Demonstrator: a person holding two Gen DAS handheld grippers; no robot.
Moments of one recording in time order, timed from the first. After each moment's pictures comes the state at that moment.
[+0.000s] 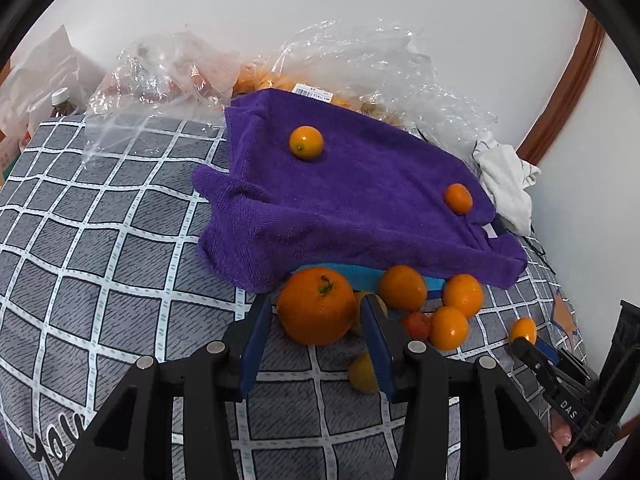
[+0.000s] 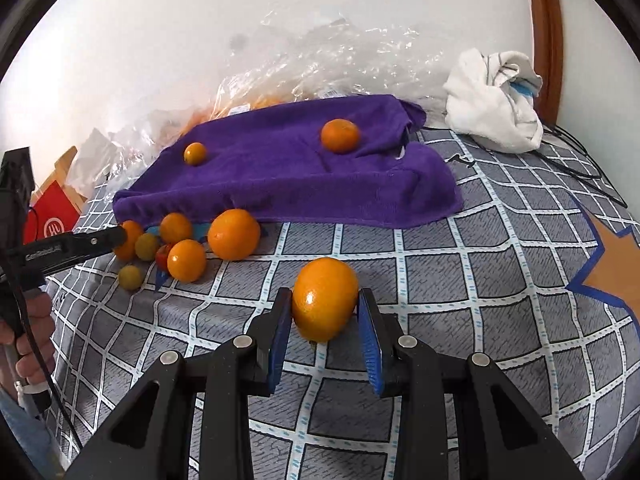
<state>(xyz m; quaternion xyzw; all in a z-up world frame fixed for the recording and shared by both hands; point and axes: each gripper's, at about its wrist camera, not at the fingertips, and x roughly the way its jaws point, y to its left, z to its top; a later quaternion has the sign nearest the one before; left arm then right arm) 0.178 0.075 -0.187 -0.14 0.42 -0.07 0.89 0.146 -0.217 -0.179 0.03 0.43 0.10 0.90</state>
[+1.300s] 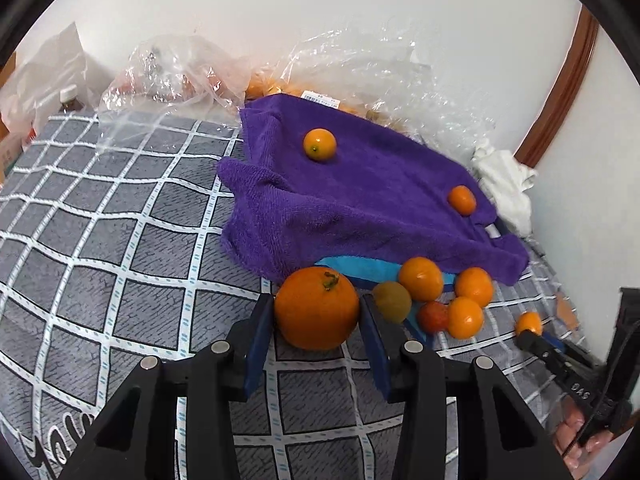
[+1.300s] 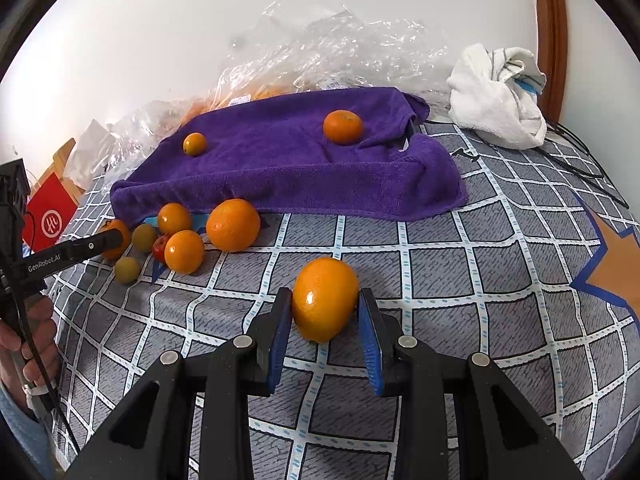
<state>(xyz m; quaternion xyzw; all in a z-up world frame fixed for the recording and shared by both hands) 0.162 0.095 -0.197 -0.16 0.39 -0.09 0.90 0.147 -0.218 -0.180 0.04 0.44 0.11 0.89</state>
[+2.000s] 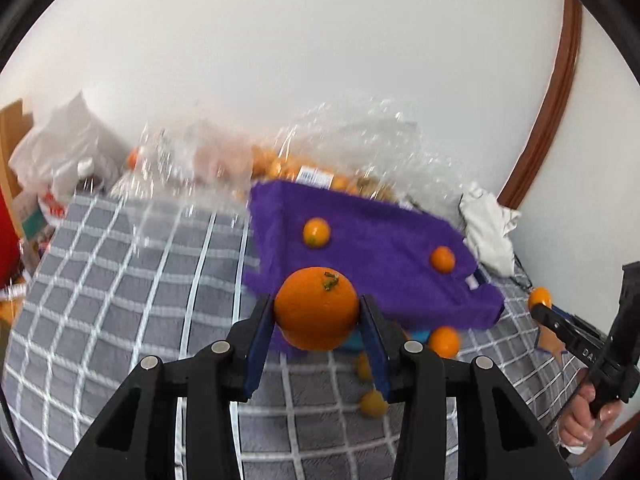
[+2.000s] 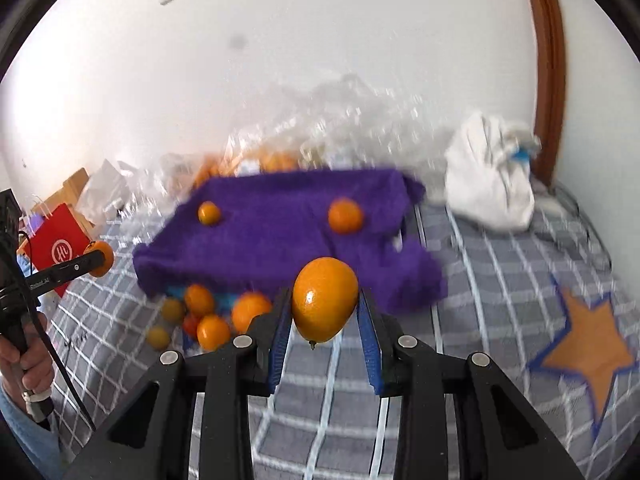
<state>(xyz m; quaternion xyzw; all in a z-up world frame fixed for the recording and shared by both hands) 0.159 0.111 -0.113 -0.12 0.33 -0.07 0.93 0.175 -0.215 -0.097 0.02 0.37 0.11 0.92</state>
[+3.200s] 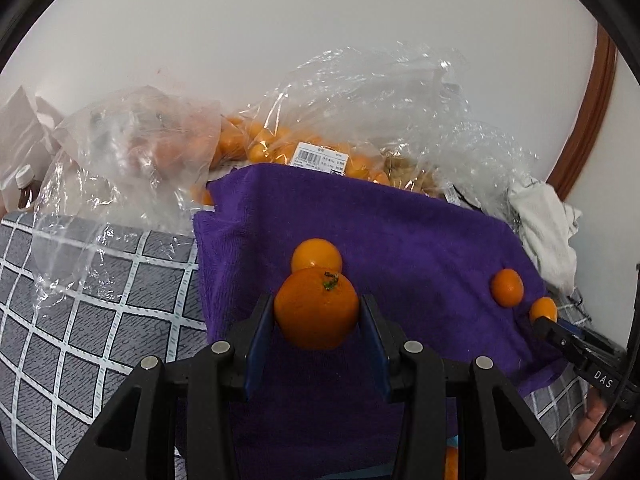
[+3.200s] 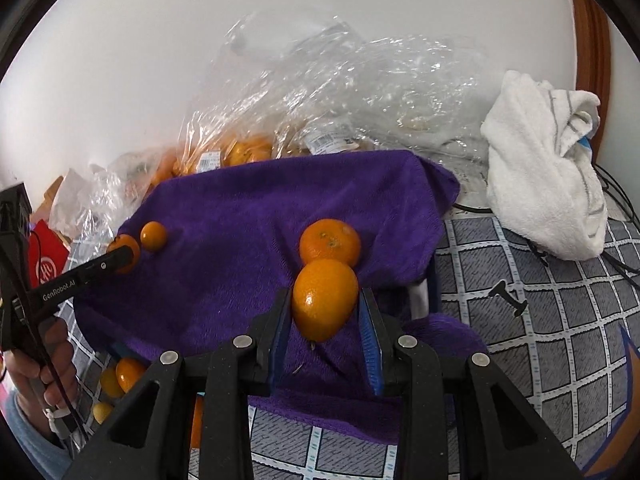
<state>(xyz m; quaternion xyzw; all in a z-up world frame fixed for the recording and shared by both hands) 0.287 0.068 -0.174 -0.10 0.37 -0.04 0.92 0.291 -0.213 -0.172 0.04 0.43 0.12 0.89</state>
